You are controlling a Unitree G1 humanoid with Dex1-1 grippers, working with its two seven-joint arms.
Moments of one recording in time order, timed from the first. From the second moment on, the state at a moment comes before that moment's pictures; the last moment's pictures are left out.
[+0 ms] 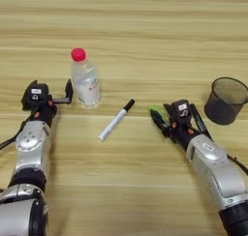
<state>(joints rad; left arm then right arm) -0.39 0.24 0.25 0.91 -0.15 -0.52 -0.22 -0.07 -0.03 0.18 0.07 0.11 0.18 0.27</state>
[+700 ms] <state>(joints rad) -0.39 0.23 0.25 0.90 -0.14 -0.52 -0.22 0.01 -0.08 0.13 -0.03 0.02 0.09 0.20</state>
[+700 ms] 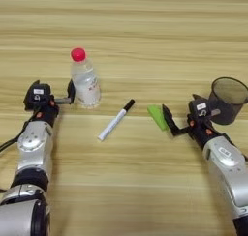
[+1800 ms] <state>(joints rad) -0.38 0.22 0.25 0.89 -0.14 -0.52 -0.22 0.07 -0.11 0.08 -0.03 0.04 0.04 0.21</state>
